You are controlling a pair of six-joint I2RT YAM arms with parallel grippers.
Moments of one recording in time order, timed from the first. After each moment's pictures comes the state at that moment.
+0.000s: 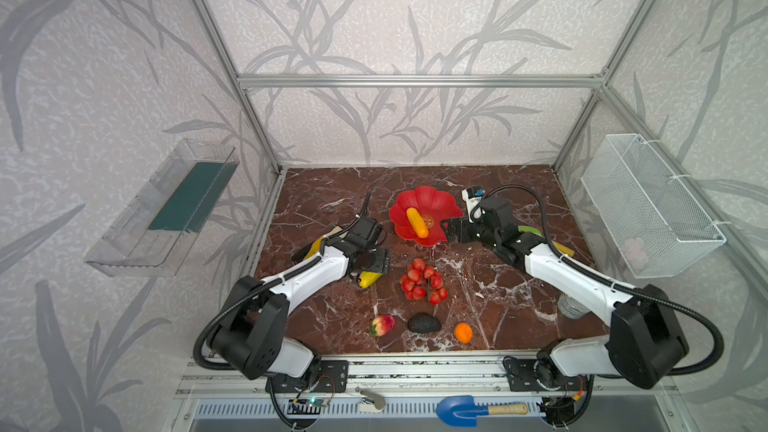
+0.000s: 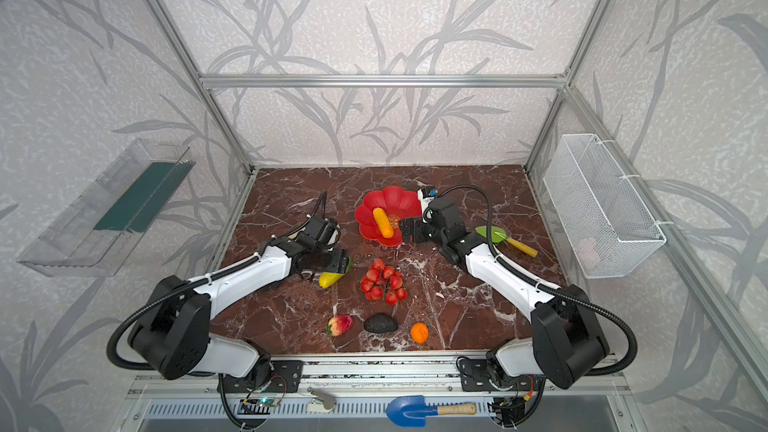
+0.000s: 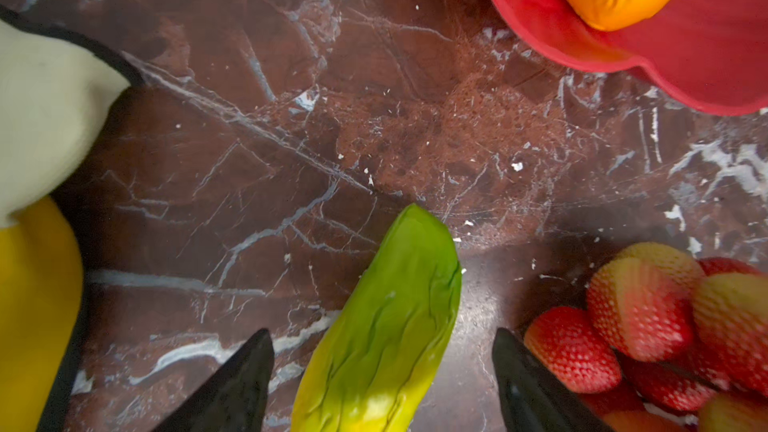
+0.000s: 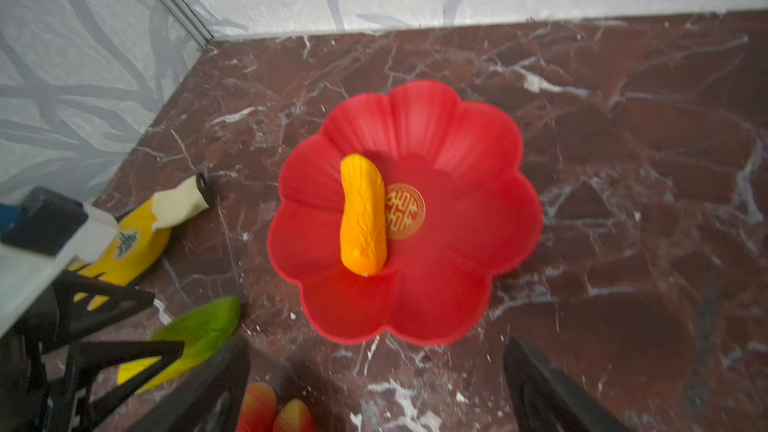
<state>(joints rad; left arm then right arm) -0.50 1.49 0.88 -0.51 -0.05 -0.33 0.50 1.36 0.86 -0.10 -0.06 0.33</state>
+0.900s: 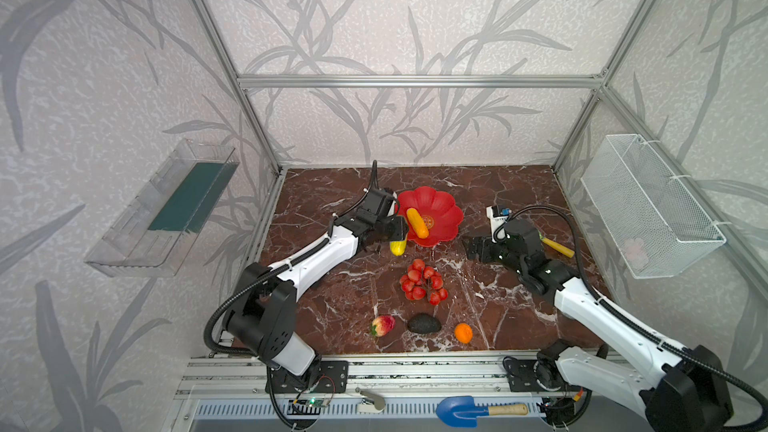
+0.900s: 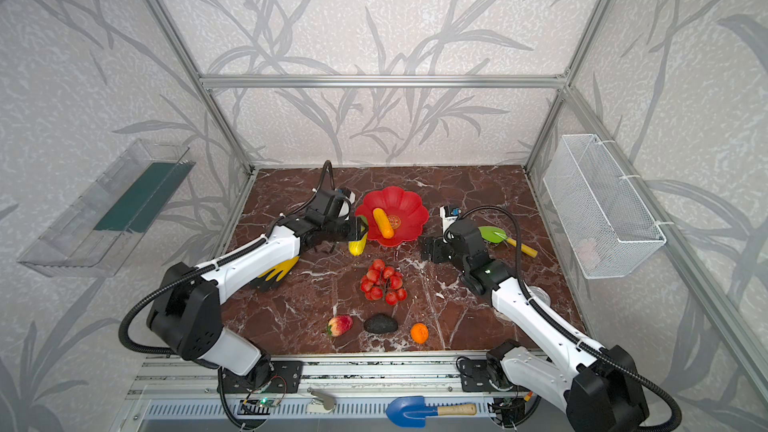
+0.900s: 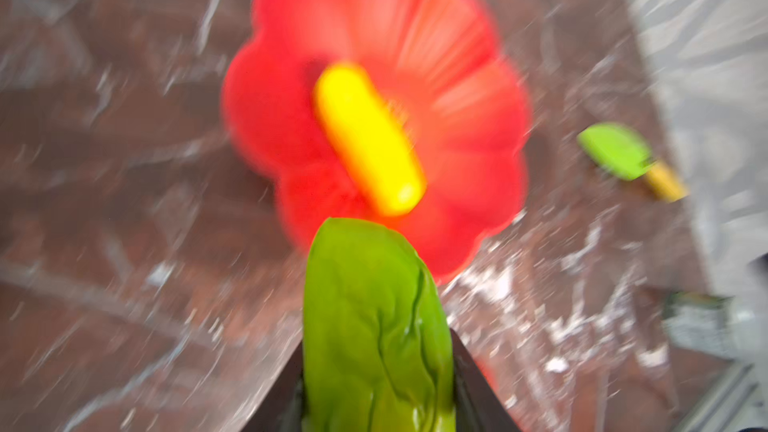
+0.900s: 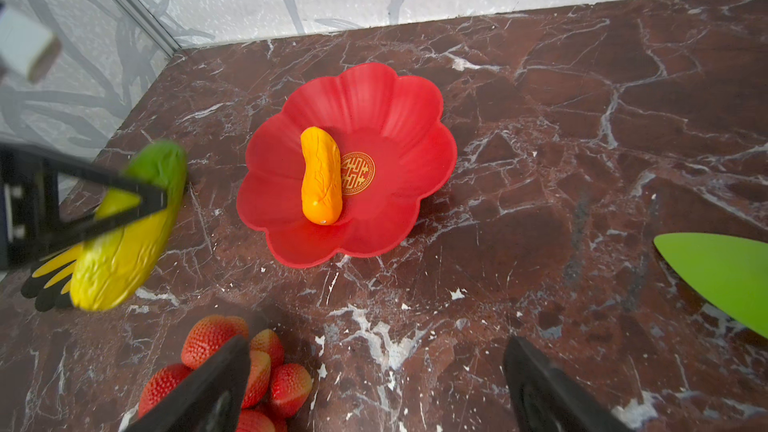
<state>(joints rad) -0.53 1.61 1.21 -0.36 0.14 -0.52 0.48 1.03 0.68 -0.20 0.03 0.34</state>
